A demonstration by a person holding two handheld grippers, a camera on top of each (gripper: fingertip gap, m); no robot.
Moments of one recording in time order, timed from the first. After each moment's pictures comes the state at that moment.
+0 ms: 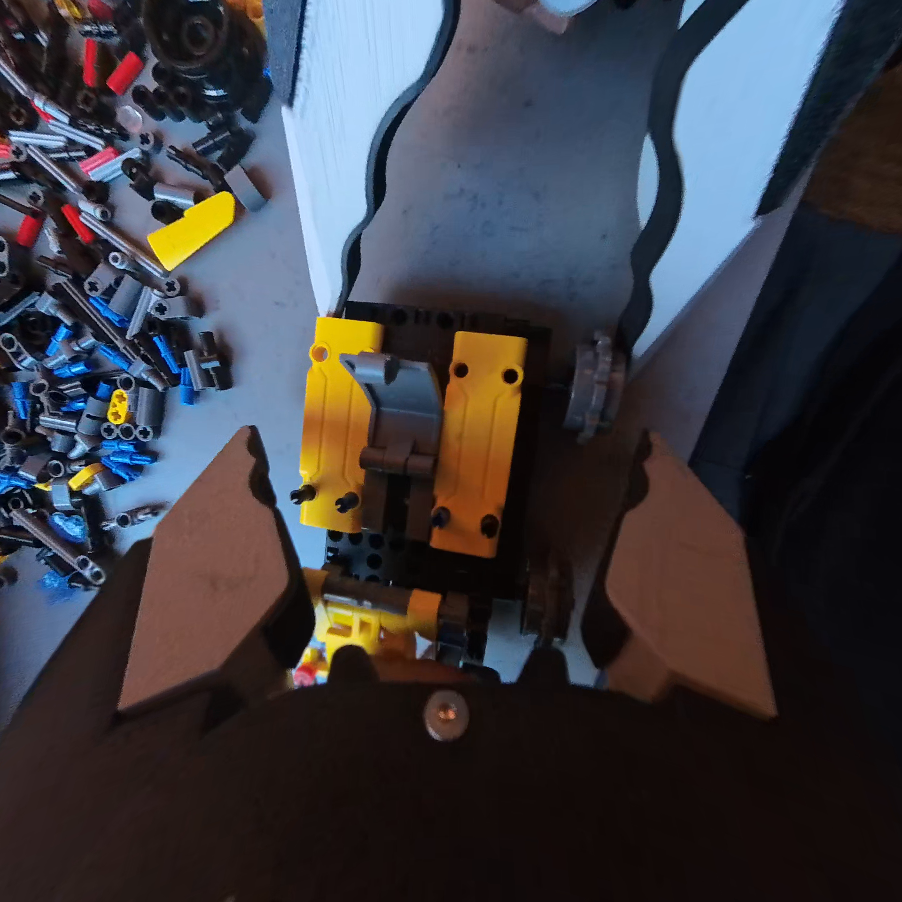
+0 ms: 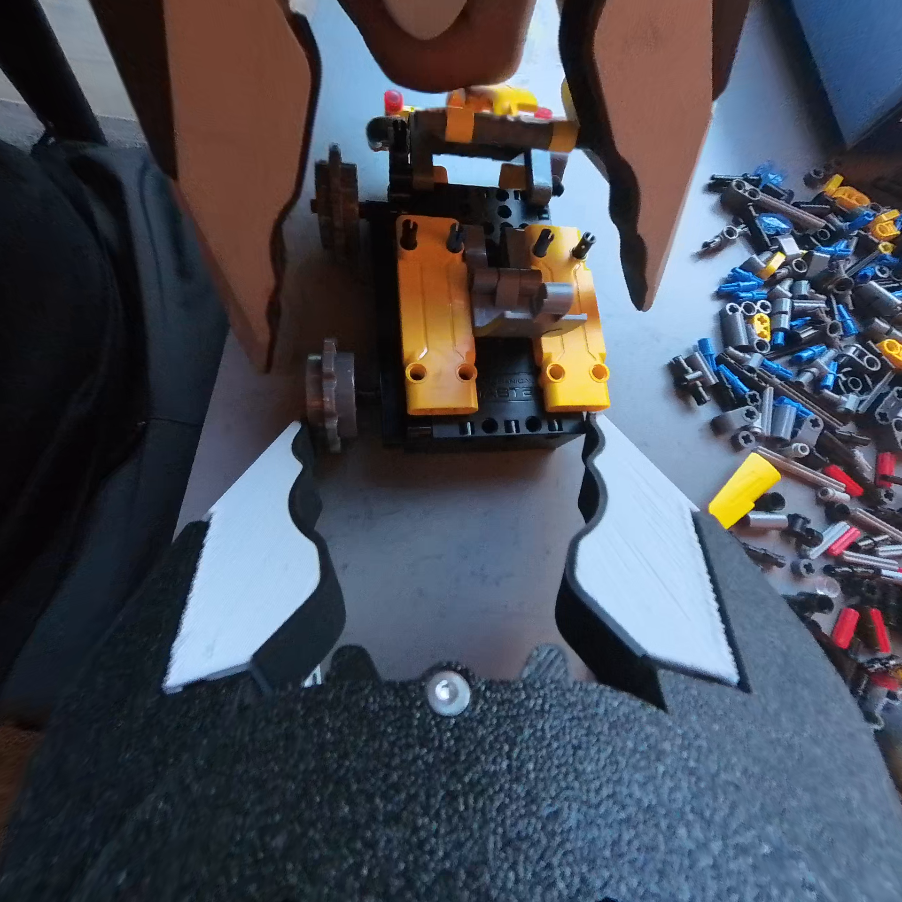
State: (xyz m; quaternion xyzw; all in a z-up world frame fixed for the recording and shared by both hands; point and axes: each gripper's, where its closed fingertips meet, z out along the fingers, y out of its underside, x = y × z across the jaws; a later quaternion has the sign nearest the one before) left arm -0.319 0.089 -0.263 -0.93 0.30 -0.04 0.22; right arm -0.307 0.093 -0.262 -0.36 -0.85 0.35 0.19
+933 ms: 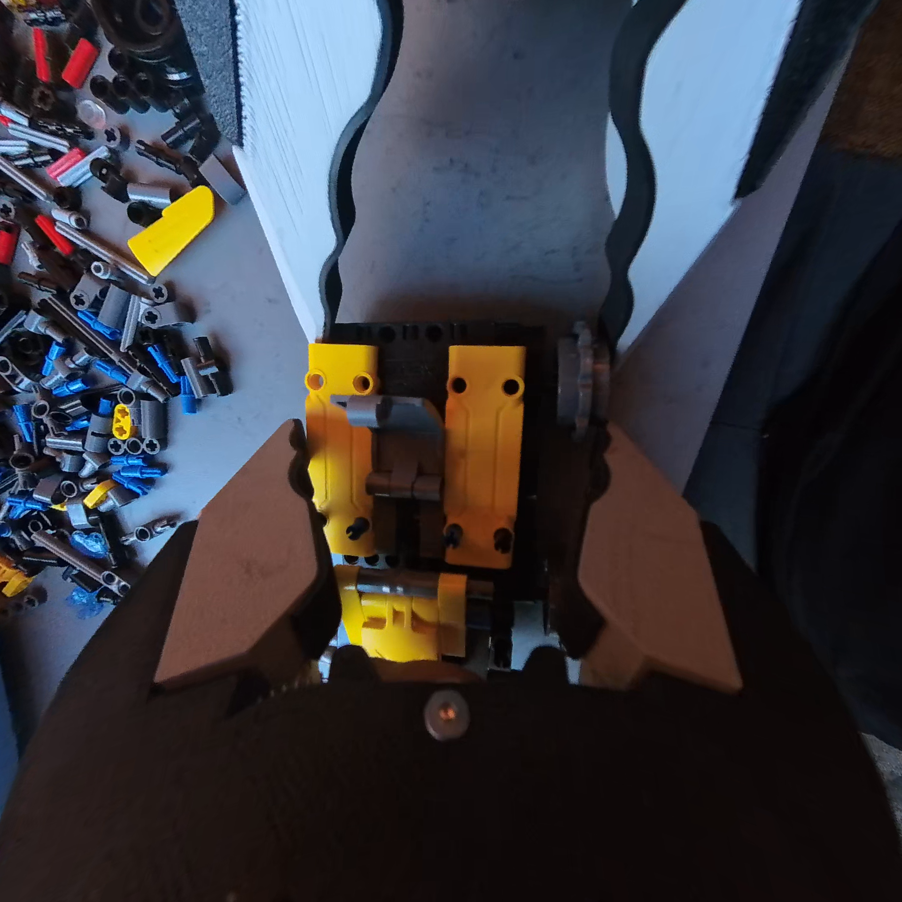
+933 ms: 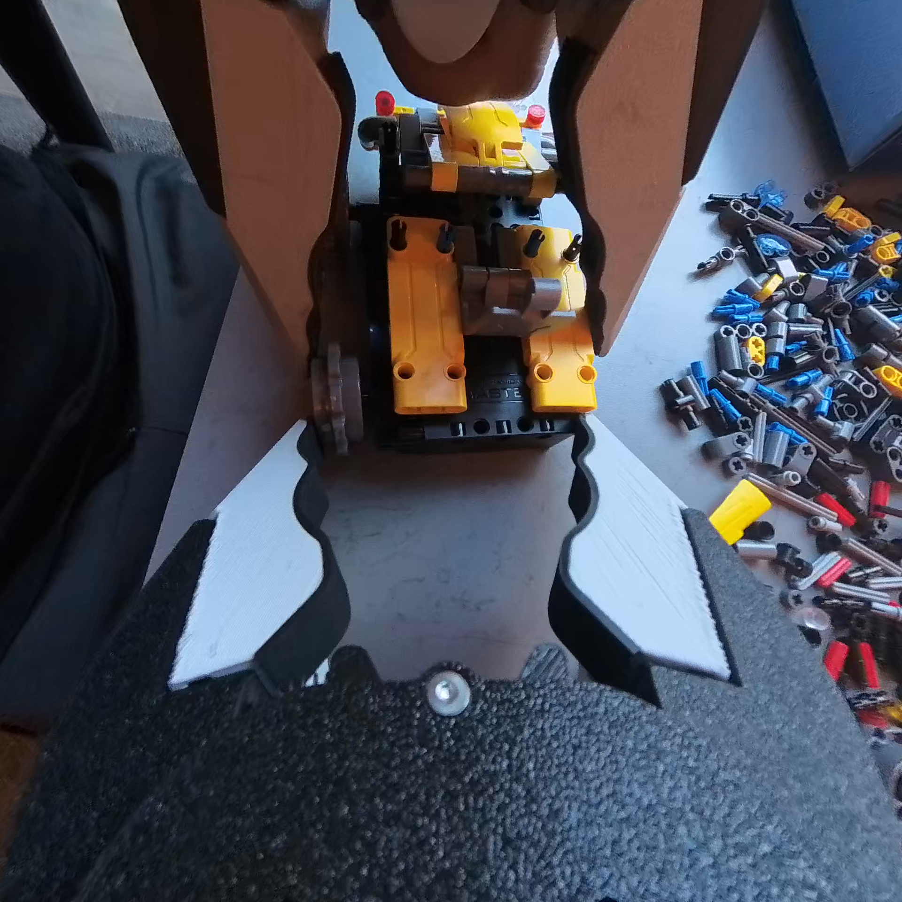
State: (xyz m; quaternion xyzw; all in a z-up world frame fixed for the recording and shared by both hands) left arm -0.326 0.087 -0.267 -0.92 0.35 -0.04 0.19; right arm -0.317 0.090 -0.262 -0.34 -0.85 0.36 0.18
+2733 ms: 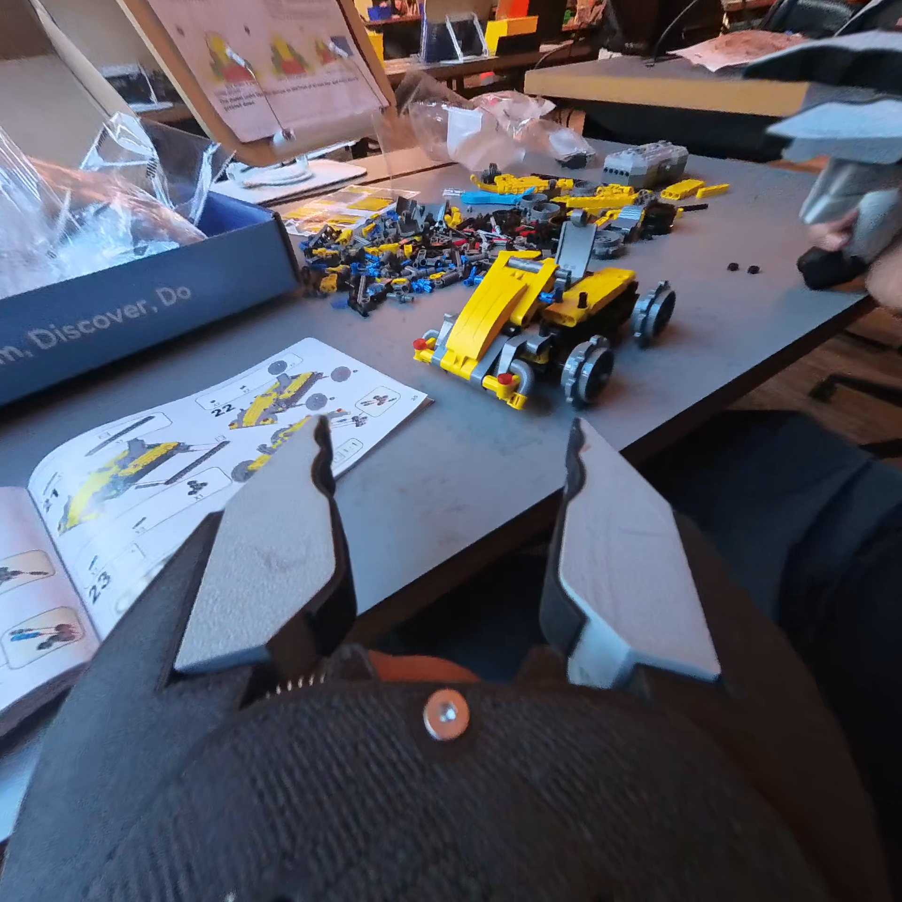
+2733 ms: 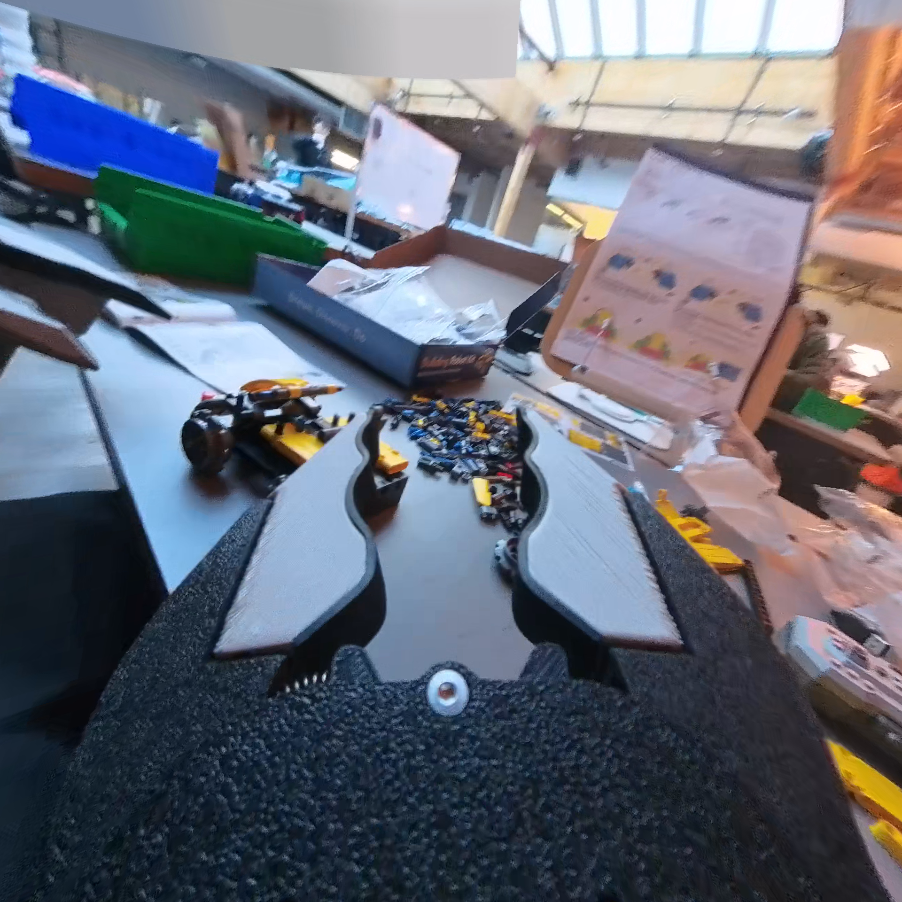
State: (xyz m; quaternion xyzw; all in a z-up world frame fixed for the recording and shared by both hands) left arm -0.407 -0.053 -0.215 -0.80 0.00 0.04 0.60; right arm -0.253 0.125 -0.148 -0.43 -0.52 0.40 0.62
